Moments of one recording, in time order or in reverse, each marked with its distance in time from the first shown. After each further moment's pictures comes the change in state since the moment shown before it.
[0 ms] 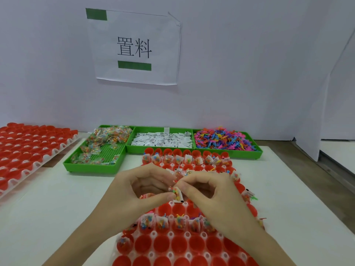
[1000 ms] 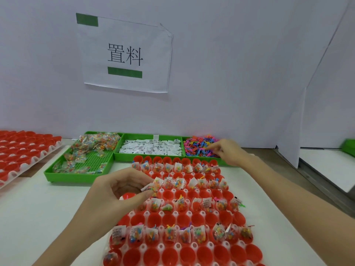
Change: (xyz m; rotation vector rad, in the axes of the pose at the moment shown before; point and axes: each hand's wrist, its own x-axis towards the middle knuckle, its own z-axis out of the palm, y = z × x) left_hand 0.006 -0.012 -0.017 0.099 0.143 -0.008; right_hand 0.145 0.128 -0.131 -0.884 -0.133 0.227
